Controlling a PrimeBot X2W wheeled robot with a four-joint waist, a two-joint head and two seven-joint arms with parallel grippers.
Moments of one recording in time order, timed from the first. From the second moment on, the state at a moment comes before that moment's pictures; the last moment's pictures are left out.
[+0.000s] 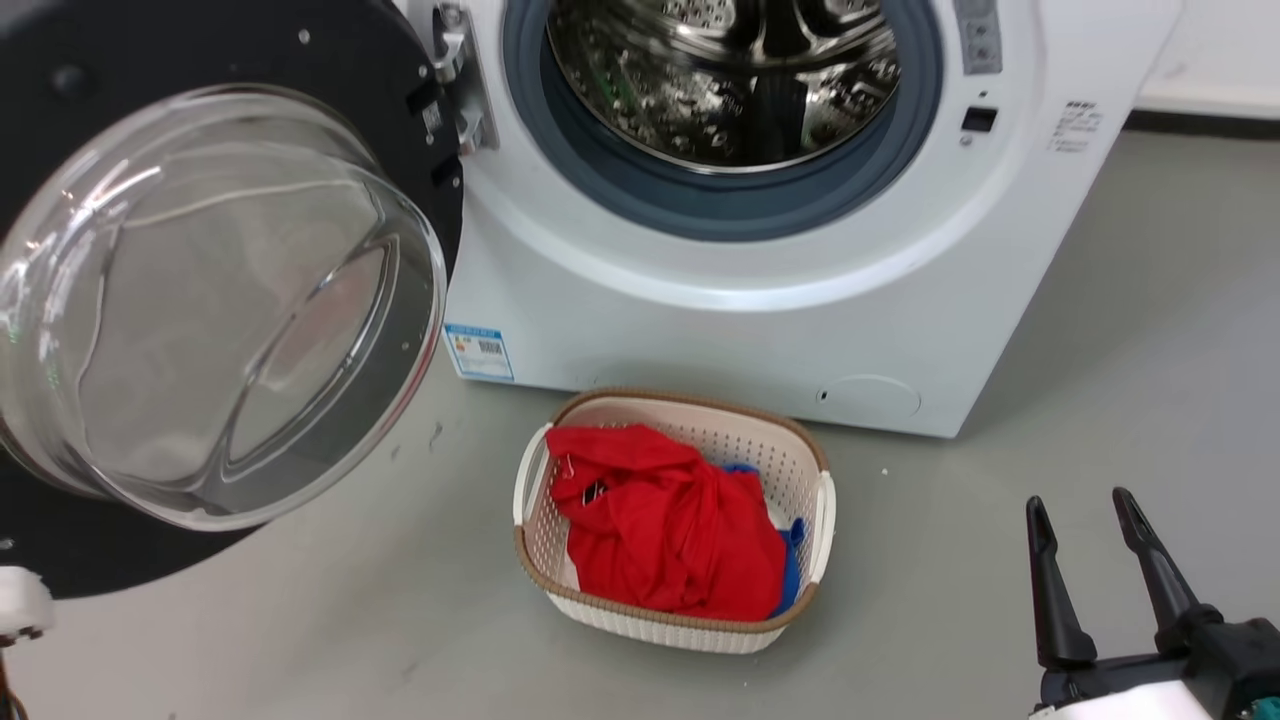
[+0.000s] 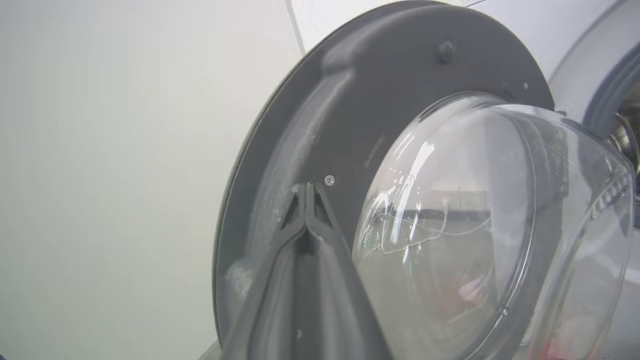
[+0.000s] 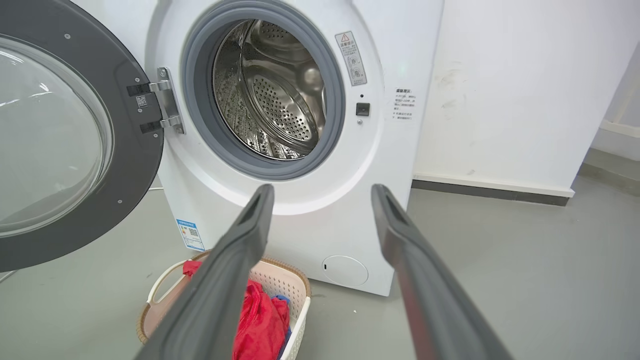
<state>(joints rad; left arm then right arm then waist) -0.11 0.35 0.42 0.11 -0.04 0.01 -0.26 0.13 -0.05 -0.05 -0.04 0.04 0.13 -0.26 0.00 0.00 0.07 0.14</state>
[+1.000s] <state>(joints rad) 0.03 0.09 0.00 -0.03 -0.02 -0.05 -0.26 0.18 -0.05 -0.10 -0.11 0.07 0.13 -0.26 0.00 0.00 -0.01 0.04</state>
